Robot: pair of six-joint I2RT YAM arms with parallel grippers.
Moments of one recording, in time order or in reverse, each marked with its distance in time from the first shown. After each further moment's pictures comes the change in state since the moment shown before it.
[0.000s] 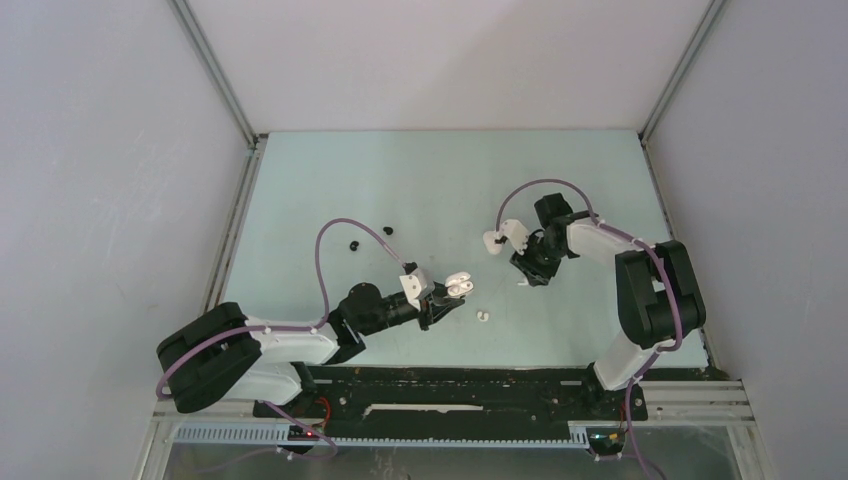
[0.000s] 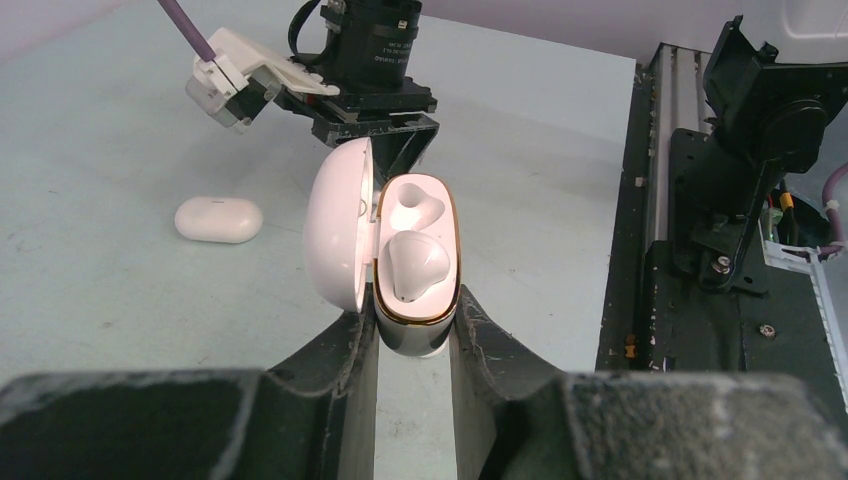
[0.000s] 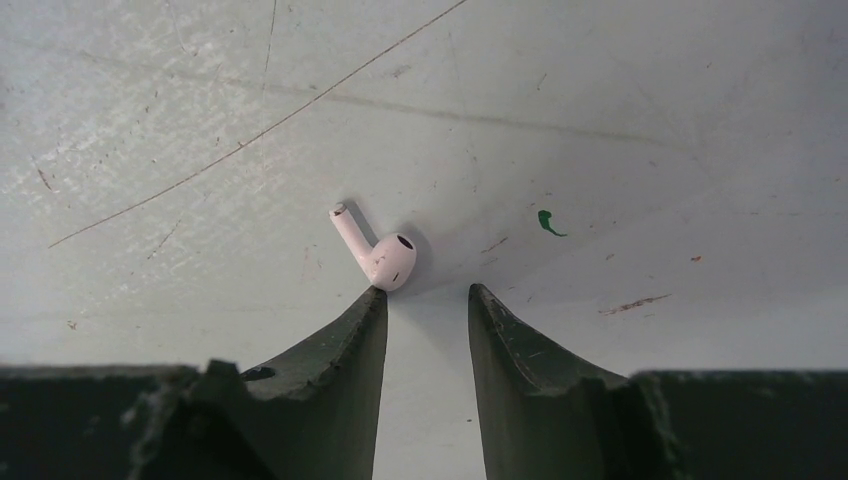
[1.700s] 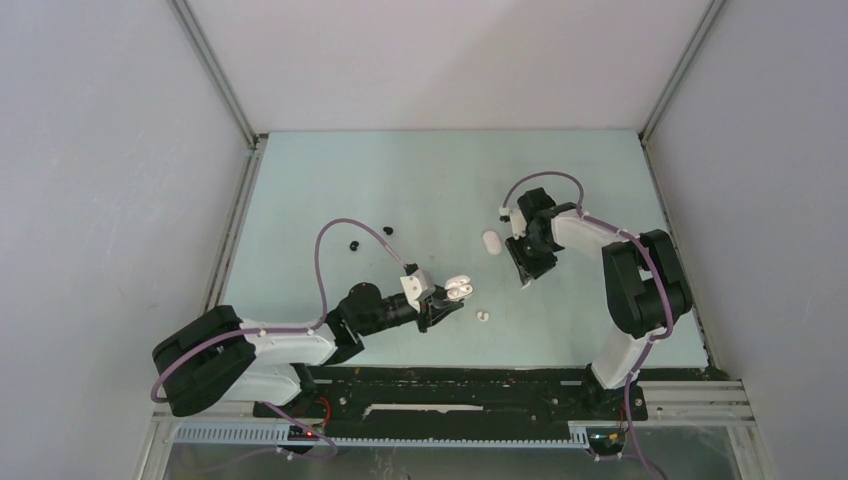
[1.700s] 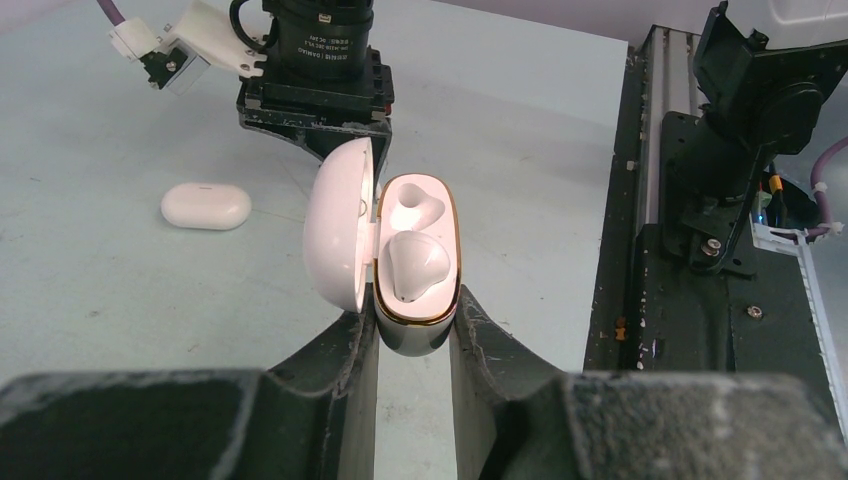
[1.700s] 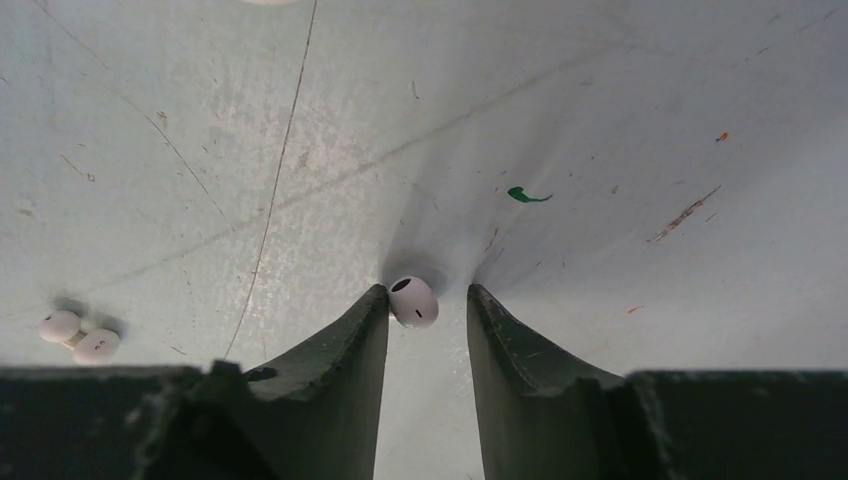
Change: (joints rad) left arm 0.000 -0.029 0.000 -0.061 0.019 0.001; right arm 0.073 0.081 0.103 -0.045 0.196 0.698
